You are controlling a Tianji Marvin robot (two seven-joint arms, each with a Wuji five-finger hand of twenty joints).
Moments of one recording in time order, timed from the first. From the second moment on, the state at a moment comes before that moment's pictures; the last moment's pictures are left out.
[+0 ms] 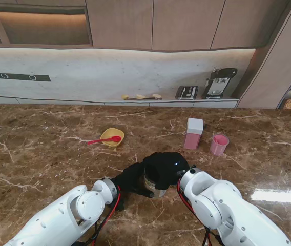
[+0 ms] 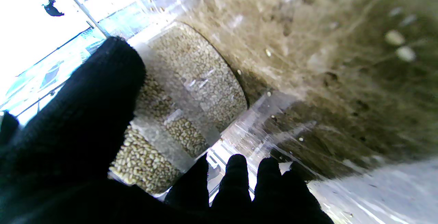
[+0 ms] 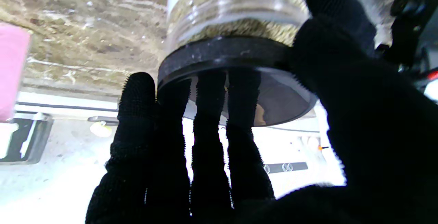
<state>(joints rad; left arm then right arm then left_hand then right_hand) 1.31 -1.16 -0.74 -1.28 0.34 -0.15 -0.04 -1.58 -1.03 1.04 -1.85 -1.09 0.00 0.24 0.59 -0.64 0.65 -0.15 0.21 -0.05 0.46 0.52 0.15 0.04 0.08 0.40 0.06 0.00 0.09 0.41 -0.11 -0.14 0.14 0.42 0.49 -0.89 1.02 -0.17 0.46 0.04 0.32 0.71 0.54 0.03 0.36 0.56 0.65 0.09 0.40 0.52 0.61 0.02 0.95 0.40</state>
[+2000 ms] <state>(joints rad) 1.34 -1.13 -0.77 -1.34 0.40 -0.13 -0.08 -1.80 -1.03 1.21 -1.80 -1.33 0.27 0.31 0.62 -0.55 0.67 -0.14 0.16 -0.05 0.44 0.48 0.15 0.04 0.07 0.41 0.06 0.05 0.09 0.41 -0.09 -0.09 0.15 0.43 0.40 -0.80 1.03 -0.17 0.27 0.11 0.23 0.69 0.27 0.03 0.37 0.52 0.47 0.00 0.40 0.49 0.38 -0.02 0.82 0.40</state>
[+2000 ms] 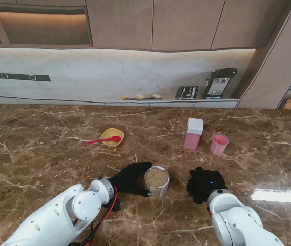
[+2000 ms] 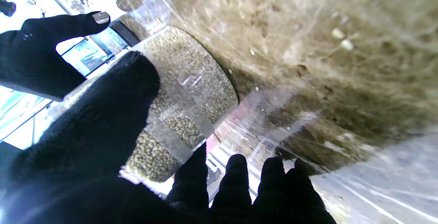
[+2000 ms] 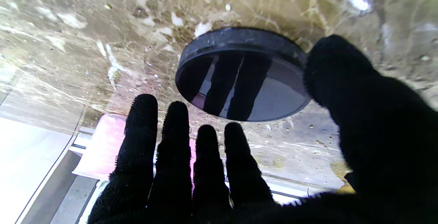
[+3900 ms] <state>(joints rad) 1.26 -1.03 -1.12 -1.52 0.92 -0.09 -0.32 -1.78 -1.12 1.33 -1.67 -0.88 -0.07 -0.35 0.57 -0.61 0.82 -0.10 0.59 0.03 0.64 0.41 0.41 0.02 0.46 0.58 0.36 0.16 0.49 0.81 0.00 0.10 0.87 0.62 0.31 -0.67 0.93 -0.17 0.46 0.05 0.27 0.59 0.63 0.02 0.24 0.33 0.66 0.00 0.22 0.29 0.41 0.01 0.78 0.29</state>
